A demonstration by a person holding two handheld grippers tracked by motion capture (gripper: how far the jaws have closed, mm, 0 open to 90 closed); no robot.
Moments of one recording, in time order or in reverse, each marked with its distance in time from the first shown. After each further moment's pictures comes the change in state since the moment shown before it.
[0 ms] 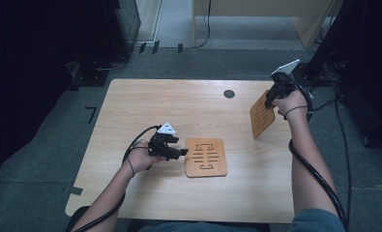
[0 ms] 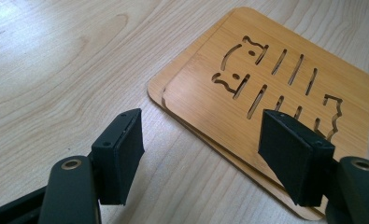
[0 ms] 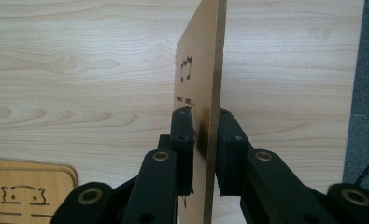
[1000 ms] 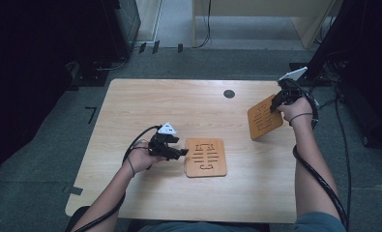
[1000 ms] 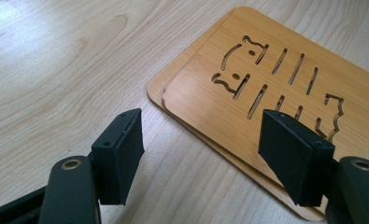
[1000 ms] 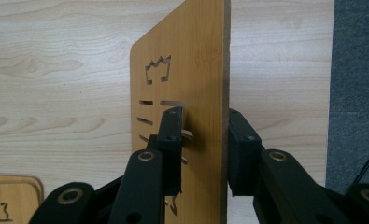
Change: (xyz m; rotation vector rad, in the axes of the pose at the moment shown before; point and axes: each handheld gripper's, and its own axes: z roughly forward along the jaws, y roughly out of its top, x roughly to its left) left arm -0.001 0.000 0.000 0.002 0.004 0.011; right arm -0.028 -0.011 0.015 -0.031 -0.019 0.033
